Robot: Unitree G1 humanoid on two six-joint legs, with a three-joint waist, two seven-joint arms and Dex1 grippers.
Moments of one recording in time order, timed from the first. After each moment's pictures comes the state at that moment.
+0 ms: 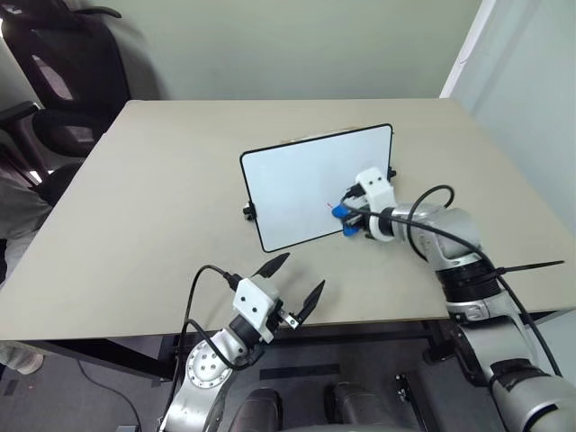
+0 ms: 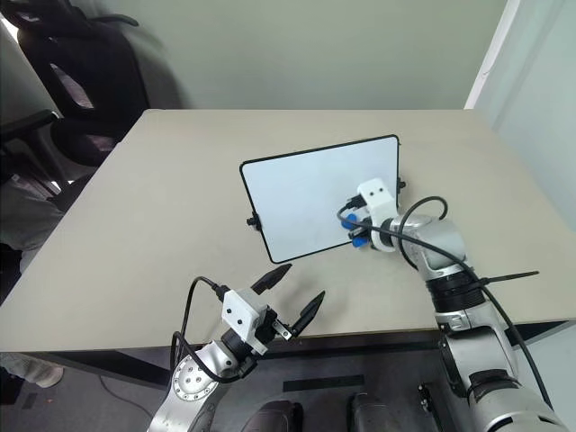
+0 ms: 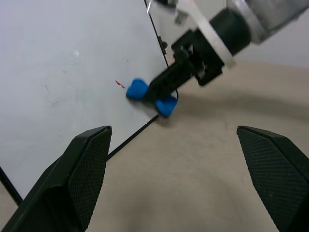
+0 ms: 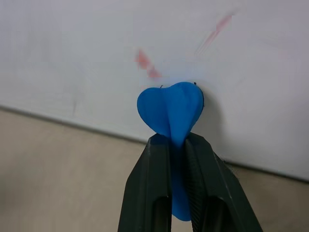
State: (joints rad) left arm 0.21 0.25 -0.23 -0.38 -0.13 -0.07 -0.43; right arm -0.77 -0.35 0.21 0.10 0.27 1.12 0.45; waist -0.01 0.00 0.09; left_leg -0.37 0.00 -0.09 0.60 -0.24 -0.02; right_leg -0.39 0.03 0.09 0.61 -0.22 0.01
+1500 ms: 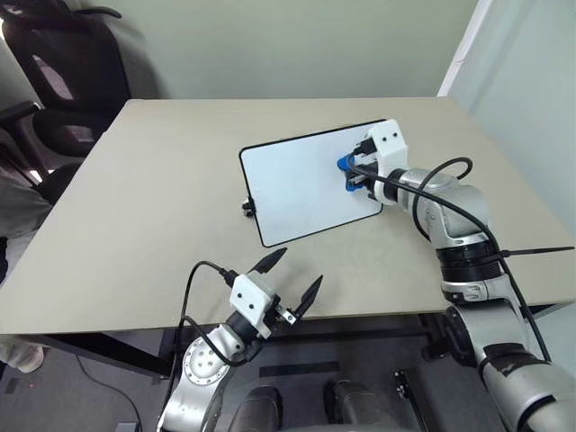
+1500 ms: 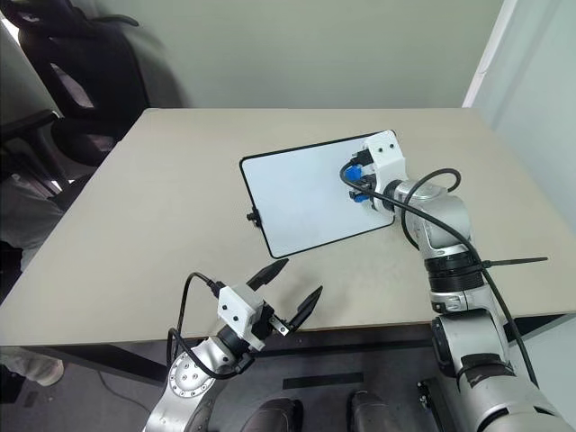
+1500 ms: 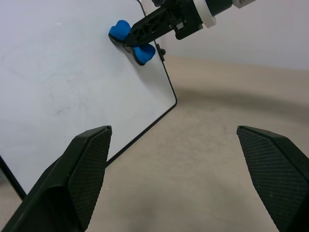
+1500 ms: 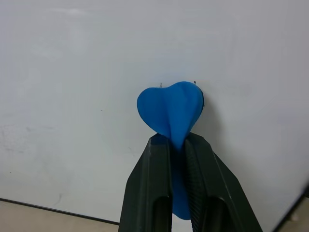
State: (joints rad) left arm 0.19 0.25 -0.21 -0.39 -0.13 -0.06 -0.43; right arm -0.89 -0.32 0.08 0.13 0.20 0.96 0.40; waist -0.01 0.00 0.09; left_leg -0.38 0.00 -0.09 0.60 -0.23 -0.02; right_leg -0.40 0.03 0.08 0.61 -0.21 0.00
